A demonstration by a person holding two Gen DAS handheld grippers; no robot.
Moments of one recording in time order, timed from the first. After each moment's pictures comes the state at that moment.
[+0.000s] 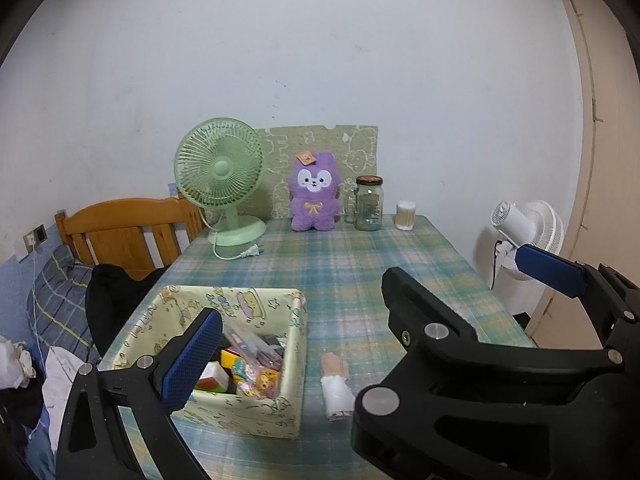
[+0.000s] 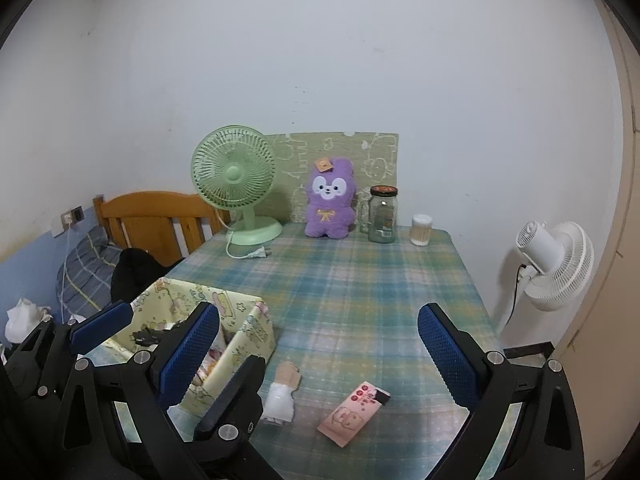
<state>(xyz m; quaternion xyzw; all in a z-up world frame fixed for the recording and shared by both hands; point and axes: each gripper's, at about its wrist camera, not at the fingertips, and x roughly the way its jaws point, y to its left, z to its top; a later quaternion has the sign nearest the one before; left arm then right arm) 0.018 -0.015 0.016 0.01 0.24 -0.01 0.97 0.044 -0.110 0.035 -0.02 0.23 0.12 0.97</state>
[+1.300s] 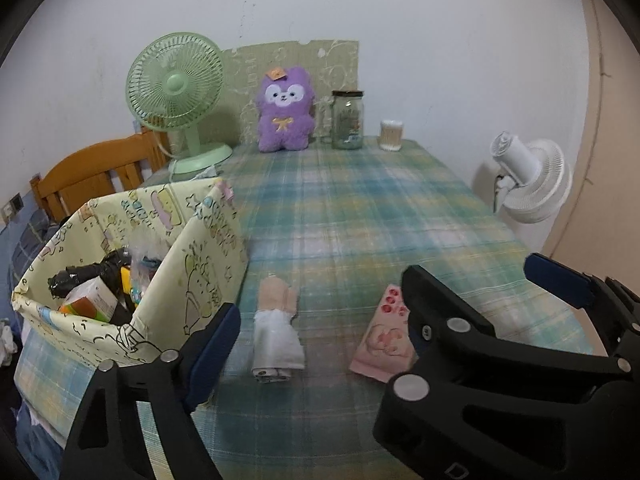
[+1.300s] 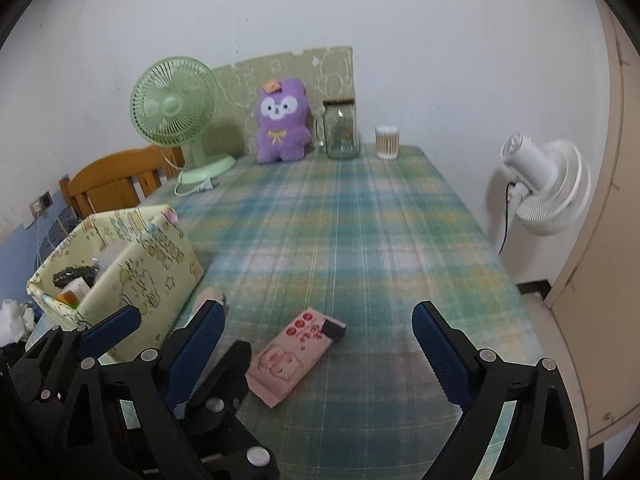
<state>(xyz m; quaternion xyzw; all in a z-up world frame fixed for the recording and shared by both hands) 0.062 -0.062 -0.088 0.02 0.33 -0.01 0.94 0.085 -0.163 -0.077 0.02 0.33 0.07 0.94</state>
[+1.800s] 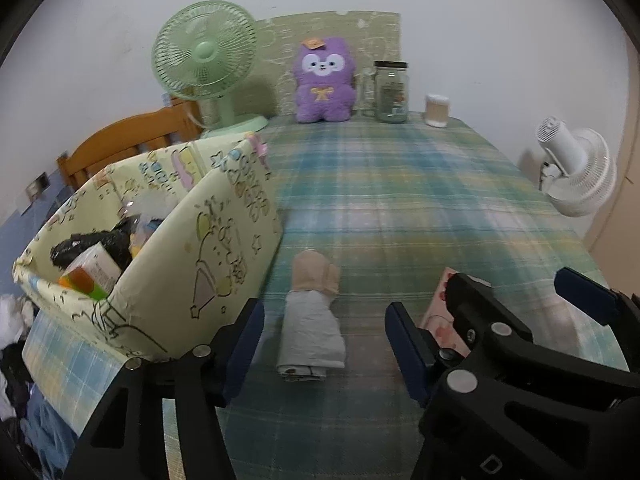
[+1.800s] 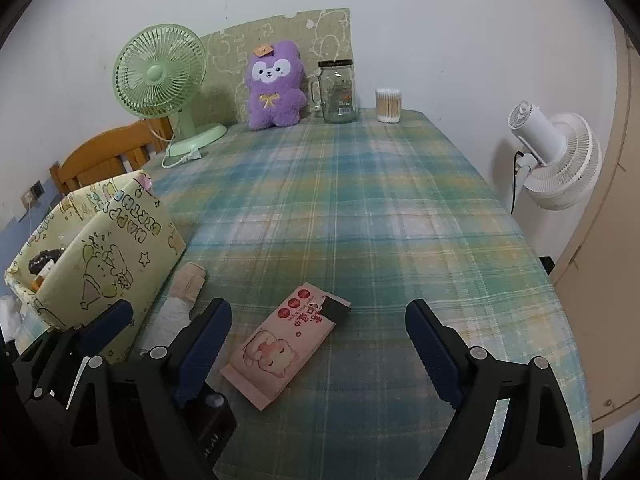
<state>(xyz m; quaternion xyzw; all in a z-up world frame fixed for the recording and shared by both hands) 0.082 -0.053 -0.117 0.01 0.37 0.06 0.93 0.108 -0.158 -0.109 0.02 0.38 0.07 0.92</state>
